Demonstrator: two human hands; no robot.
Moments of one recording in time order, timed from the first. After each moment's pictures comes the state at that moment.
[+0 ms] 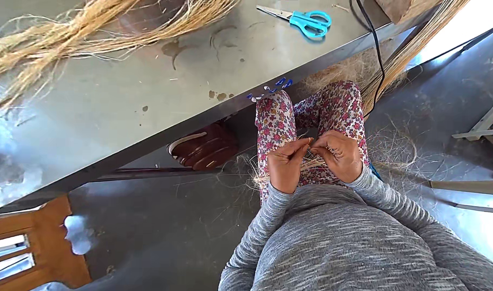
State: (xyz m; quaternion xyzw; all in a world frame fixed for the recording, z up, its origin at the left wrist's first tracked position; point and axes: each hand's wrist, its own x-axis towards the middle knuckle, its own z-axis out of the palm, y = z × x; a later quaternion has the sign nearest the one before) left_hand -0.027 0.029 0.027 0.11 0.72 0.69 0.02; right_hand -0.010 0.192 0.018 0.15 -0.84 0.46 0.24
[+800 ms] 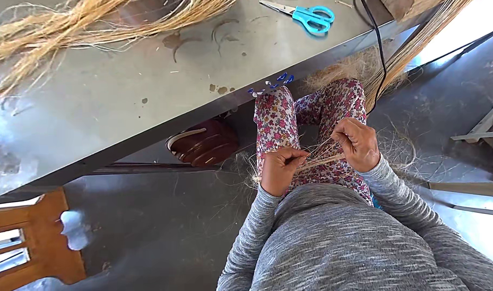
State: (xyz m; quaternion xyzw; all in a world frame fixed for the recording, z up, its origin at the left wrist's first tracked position) left_hand -0.025 0.000 0.023 0.15 0.74 0.64 0.13; right_hand -0.015 0.228 0.026 0.17 -0.88 0.38 0.24
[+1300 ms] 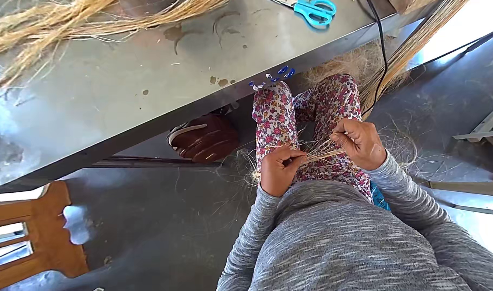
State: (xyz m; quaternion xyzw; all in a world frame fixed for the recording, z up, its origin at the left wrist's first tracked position) left_hand -0.012 -0.006 0.012 0.19 0.77 0.61 0.04; right_hand -0.007 0.233 0.037 0.18 -0.87 0.42 0.15
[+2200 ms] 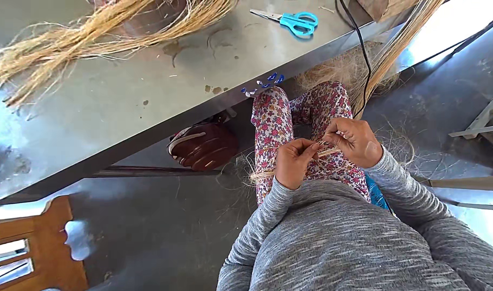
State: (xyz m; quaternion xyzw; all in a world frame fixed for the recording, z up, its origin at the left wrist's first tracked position) left_hand -0.008 0.044 0.037 0.10 0.65 0.74 0.16; right_hand -0.002 0.238 0.052 0.21 -0.86 0.43 0.16
